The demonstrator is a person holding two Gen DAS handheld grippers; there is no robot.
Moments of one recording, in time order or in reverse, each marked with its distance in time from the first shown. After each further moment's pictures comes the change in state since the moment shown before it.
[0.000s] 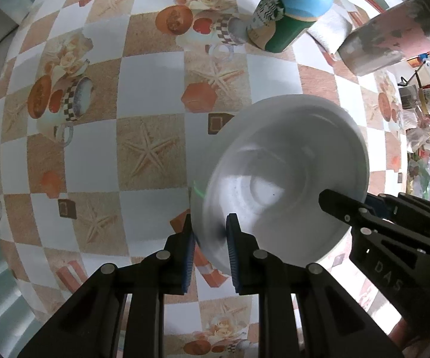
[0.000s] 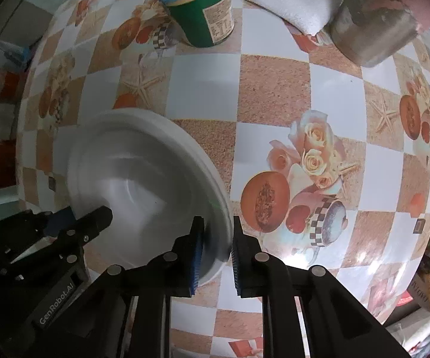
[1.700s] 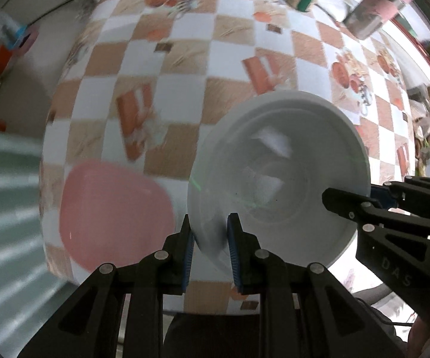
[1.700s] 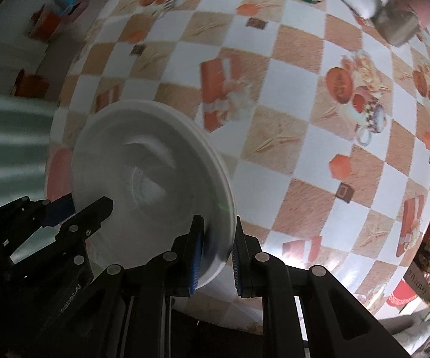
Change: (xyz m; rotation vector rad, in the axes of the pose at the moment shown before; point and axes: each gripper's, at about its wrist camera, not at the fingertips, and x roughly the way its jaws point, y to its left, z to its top) left arm -0.044 0.027 -0.226 -0.179 -0.066 0.110; right arm -0.026 0.095 -0.169 -0.270 0.059 0.017
